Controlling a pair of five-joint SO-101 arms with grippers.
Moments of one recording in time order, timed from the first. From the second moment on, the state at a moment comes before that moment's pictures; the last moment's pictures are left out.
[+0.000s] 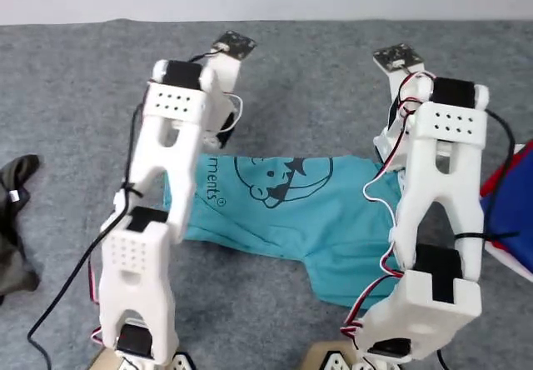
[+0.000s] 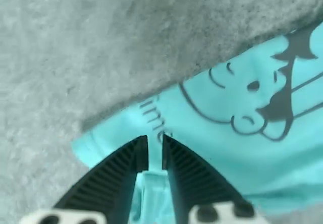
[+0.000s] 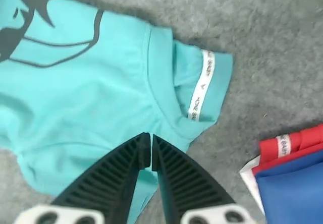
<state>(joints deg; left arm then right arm) 7.7 36.2 -39.8 99.2 -8.5 7.4 9.6 -13.9 94.5 27.2</state>
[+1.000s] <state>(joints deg) 2.7 27.4 1.6 90.2 -21.6 17.9 -17.4 -2.1 100.3 27.2</state>
